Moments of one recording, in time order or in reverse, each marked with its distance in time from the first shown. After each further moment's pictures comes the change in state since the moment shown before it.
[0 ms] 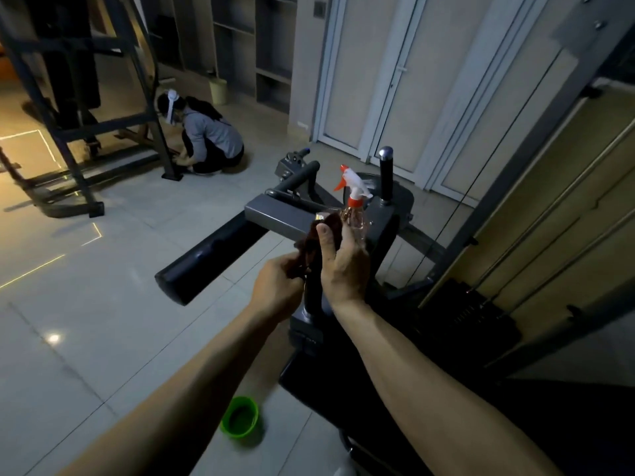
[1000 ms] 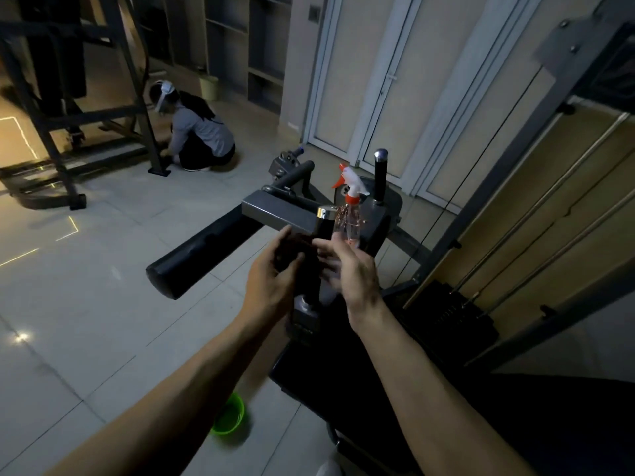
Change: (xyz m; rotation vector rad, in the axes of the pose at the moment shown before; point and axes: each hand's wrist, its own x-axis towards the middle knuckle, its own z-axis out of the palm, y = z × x) left_hand -0.024 -0.004 -0.011 -0.323 0.156 0.179; right_hand -0.029 -0.034 -0.054 0.620 -0.408 0.539
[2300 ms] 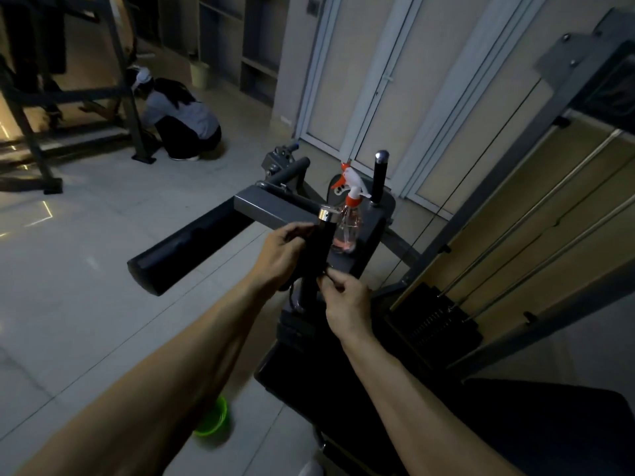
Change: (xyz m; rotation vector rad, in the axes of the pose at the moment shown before) left_hand 0.057 -0.009 0.006 -0.038 -0.256 -0.100; right_hand 0.024 0.074 -0.004 -0.489 0.215 -0.036
